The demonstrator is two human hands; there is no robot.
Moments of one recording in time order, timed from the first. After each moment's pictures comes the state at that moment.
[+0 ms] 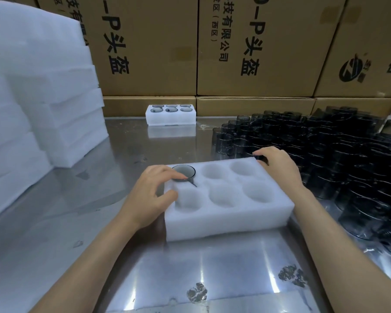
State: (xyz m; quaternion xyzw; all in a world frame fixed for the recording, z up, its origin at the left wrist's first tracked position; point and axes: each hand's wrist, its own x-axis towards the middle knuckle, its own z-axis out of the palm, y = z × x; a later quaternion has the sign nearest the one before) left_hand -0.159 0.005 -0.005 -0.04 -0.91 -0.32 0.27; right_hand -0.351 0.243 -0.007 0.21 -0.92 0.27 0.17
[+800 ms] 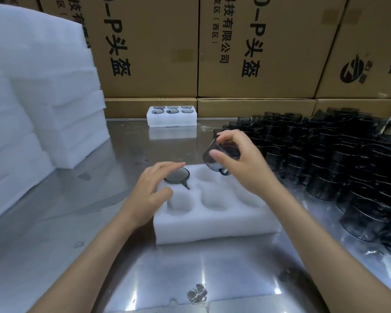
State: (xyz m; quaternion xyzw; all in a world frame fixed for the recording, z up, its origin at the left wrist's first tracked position) left_hand -0.162 -0.003 -0.005 -0.05 -0.90 -0.37 0.24; right_hand -0.279 0.188 0.034 0.40 -0.75 0.51 0.11
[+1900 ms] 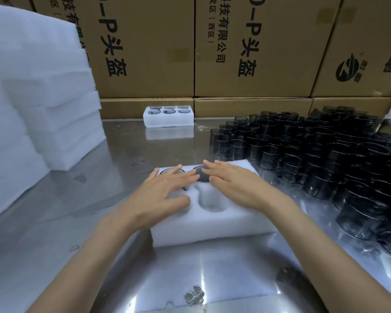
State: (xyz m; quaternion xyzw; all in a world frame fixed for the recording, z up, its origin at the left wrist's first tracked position) left_hand -0.158 0.016 0.018 -0.07 -0.97 -0.24 0.05; right_hand -0.274 0.195 0.021 0.43 -0.88 0.17 -0.04
